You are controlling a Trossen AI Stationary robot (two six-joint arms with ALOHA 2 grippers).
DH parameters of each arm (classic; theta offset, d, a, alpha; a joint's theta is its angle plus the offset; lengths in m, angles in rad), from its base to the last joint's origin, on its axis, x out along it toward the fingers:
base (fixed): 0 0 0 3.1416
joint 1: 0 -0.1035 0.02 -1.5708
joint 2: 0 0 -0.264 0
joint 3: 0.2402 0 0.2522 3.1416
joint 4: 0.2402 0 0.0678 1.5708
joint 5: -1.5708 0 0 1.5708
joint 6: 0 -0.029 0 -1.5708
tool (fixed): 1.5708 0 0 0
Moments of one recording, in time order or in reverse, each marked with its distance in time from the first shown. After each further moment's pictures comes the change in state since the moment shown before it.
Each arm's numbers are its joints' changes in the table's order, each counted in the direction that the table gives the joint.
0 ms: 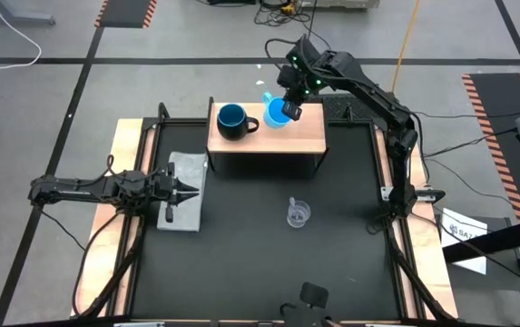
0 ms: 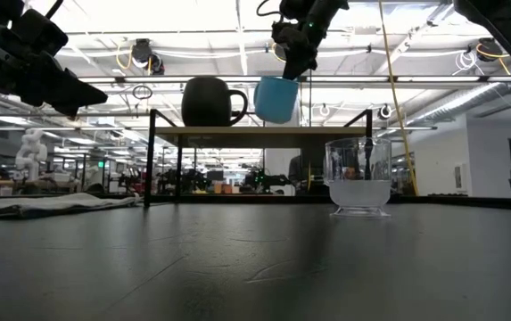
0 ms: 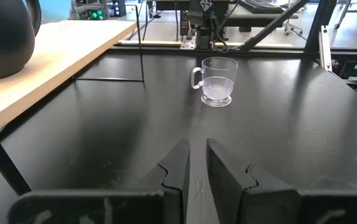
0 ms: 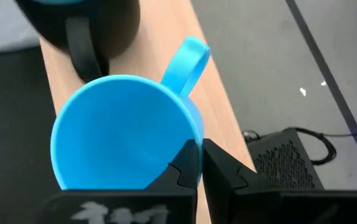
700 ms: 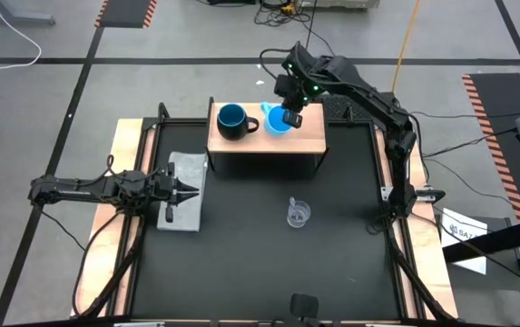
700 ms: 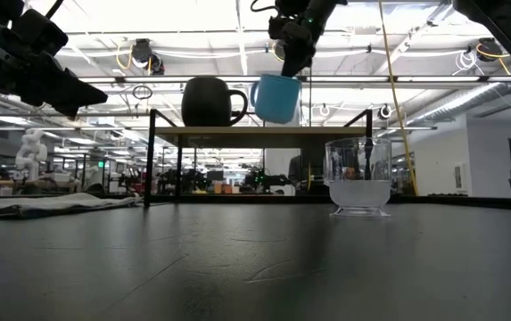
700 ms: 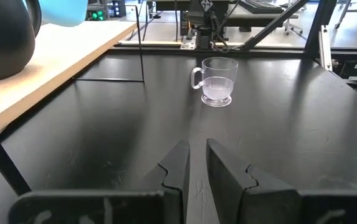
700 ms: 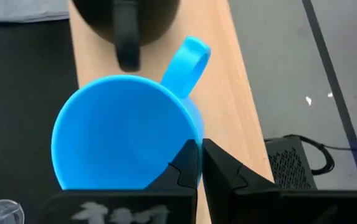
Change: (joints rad) left arm 0.000 0.000 0.000 -0.001 0.000 -0.003; right arm -0.056 0.000 0.000 0.032 0.001 0.079
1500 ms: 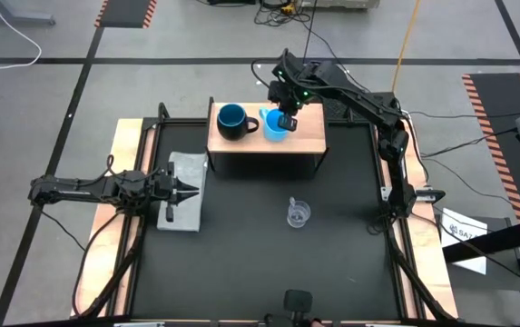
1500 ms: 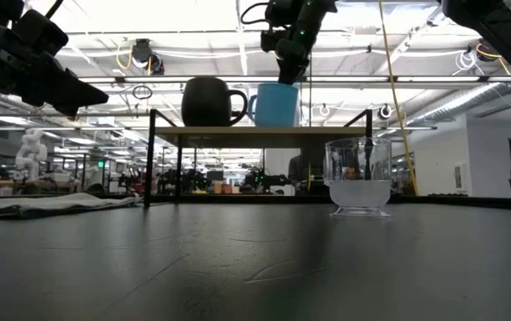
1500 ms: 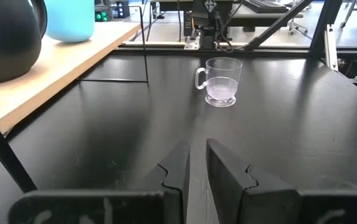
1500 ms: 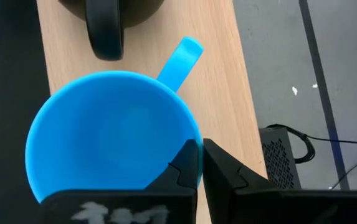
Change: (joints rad) left arm 0.000 0.000 0.000 -0.001 0.016 -0.007; right arm -0.018 -0.065 0.008 -0.008 -0.102 0.030
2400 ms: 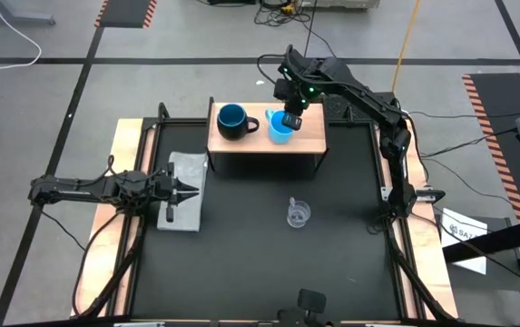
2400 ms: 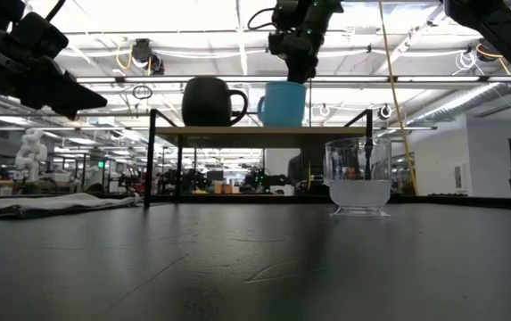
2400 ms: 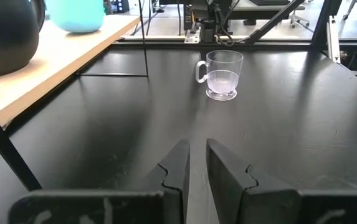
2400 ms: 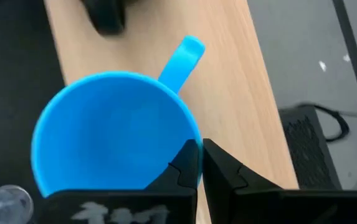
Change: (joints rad) left arm 0.000 0.000 0.000 0.023 0.000 -0.006; right arm 0.039 0.011 0.006 0.113 0.064 -0.084
